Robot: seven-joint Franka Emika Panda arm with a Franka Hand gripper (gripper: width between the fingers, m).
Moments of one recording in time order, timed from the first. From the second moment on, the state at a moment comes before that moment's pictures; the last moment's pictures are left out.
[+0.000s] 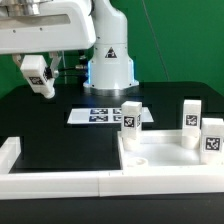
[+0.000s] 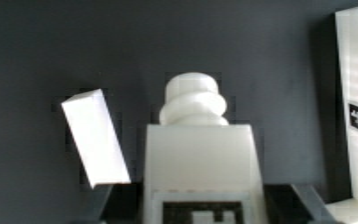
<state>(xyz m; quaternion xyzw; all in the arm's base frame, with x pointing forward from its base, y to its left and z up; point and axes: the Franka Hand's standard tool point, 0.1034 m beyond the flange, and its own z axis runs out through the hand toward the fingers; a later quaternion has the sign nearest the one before) 0.520 -0.152 0.142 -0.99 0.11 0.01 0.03</state>
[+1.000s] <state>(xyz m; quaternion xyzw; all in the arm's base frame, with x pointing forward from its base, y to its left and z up) 0.602 -0.050 0.154 -0.92 0.19 -0.33 -0.04</state>
